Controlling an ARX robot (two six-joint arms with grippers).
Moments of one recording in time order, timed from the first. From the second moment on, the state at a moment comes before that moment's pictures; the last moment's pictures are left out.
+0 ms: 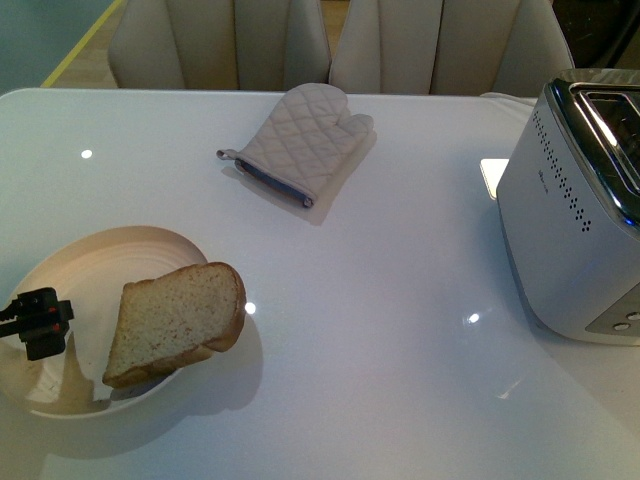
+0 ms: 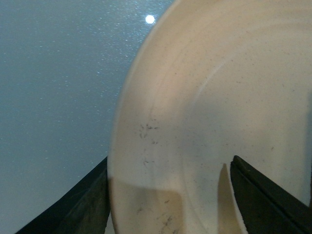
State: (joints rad) left arm 0.17 2.32 0.66 0.68 0.07 -0.09; right arm 0.00 0.01 0.02 0.00 0.00 0.00
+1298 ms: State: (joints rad) left arm -0.27 2.31 0.64 0.67 0.07 -0.25; right arm 0.00 0.01 0.02 0.00 0.00 0.00
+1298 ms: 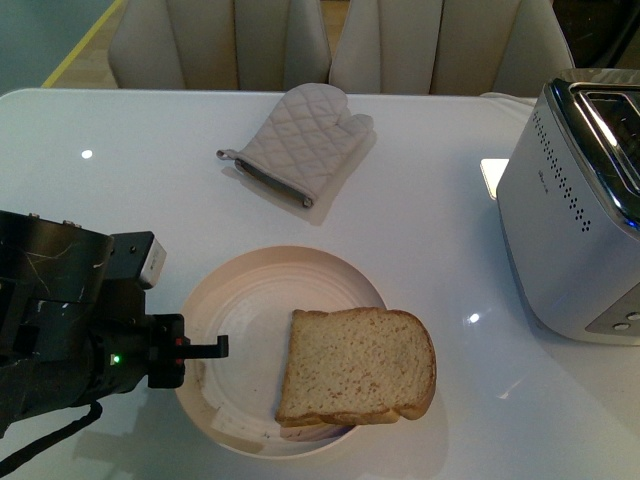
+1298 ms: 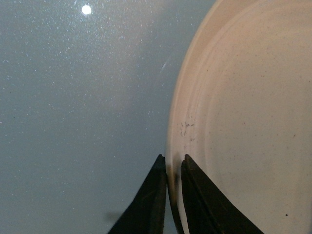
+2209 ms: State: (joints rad) left arm 0.00 0.62 0.21 0.41 0.00 -0.11; right arm 0.00 0.01 0.02 0.00 0.00 0.00
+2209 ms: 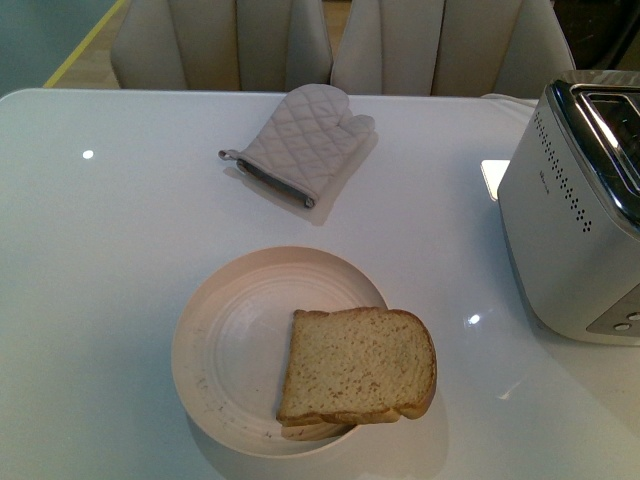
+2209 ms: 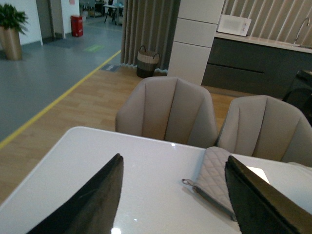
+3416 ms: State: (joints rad) left arm 0.00 0.19 0.01 0.19 0.00 -0.01; right arm 0.00 0.01 0.02 0.00 0.00 0.00
